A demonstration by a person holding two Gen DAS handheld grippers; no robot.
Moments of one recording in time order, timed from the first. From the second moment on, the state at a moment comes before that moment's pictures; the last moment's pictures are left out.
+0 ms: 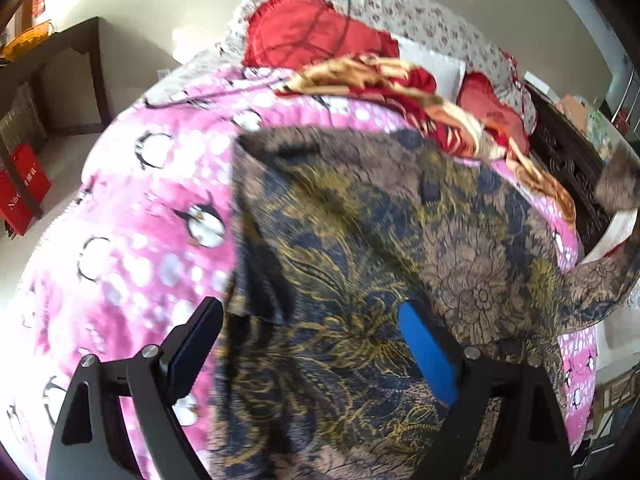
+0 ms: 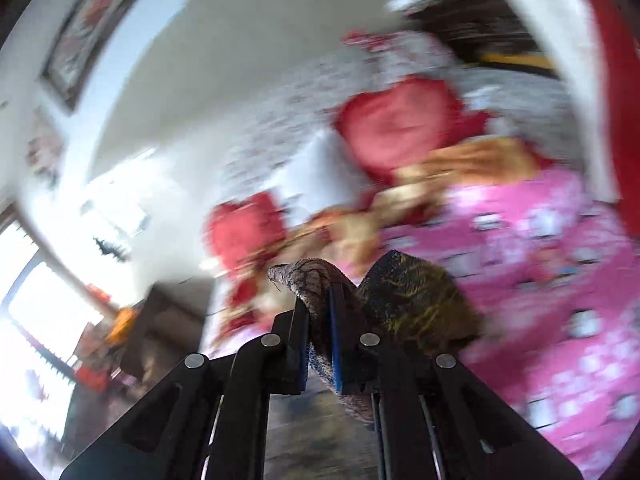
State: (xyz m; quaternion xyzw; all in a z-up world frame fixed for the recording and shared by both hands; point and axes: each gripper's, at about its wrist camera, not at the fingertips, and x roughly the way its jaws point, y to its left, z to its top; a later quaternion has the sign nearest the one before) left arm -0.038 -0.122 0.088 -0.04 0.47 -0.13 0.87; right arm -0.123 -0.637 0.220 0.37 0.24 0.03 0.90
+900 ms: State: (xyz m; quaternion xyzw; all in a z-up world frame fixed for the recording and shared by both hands) left arm 0.008 -0.141 0.052 -0.04 0.47 -0.18 0.86; right arm -0.099 -0.470 0.099 0.16 0.44 0.10 0.88
